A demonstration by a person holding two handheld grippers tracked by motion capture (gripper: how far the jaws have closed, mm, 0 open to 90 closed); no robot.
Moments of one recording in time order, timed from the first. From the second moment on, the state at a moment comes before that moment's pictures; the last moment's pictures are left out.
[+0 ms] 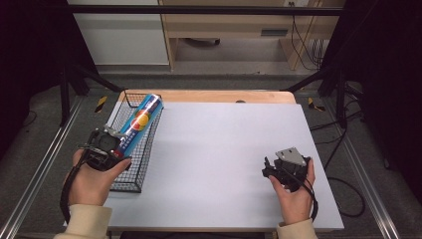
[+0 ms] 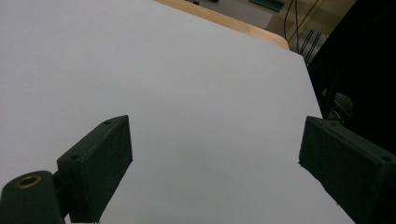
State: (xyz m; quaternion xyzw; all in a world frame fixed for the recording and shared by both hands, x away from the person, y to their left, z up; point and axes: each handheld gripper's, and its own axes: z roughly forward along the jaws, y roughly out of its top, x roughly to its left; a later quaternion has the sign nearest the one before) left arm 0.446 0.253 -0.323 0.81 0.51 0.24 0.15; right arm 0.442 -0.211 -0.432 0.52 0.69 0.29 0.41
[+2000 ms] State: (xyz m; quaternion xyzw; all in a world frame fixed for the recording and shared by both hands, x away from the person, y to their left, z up) left arm 0.497 0.261 -0.368 0.80 0.56 0.22 -0.01; right arm 0.445 -0.206 -0.436 0.50 0.72 0.29 0.39
